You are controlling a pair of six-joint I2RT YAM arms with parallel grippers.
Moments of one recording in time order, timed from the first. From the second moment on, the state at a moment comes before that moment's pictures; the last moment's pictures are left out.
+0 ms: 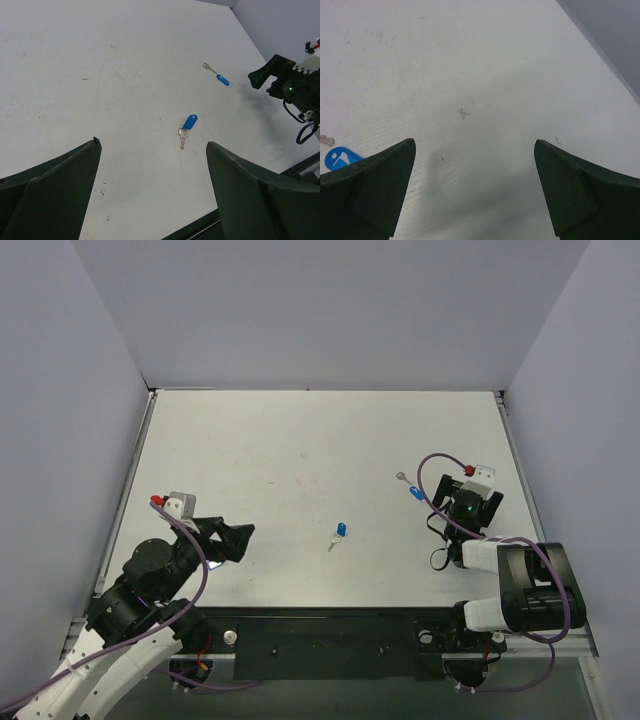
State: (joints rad) left arm -0.71 0.27 0.61 -0.52 -0.24 -0.48; right arm 0.05 1.37 0.23 0.75 0.49 0.13
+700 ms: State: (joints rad) left arm -0.76 0.32 0.60 -0.50 -0.14 -0.45; right arm 0.05 1.37 0.23 0.75 0.49 0.13
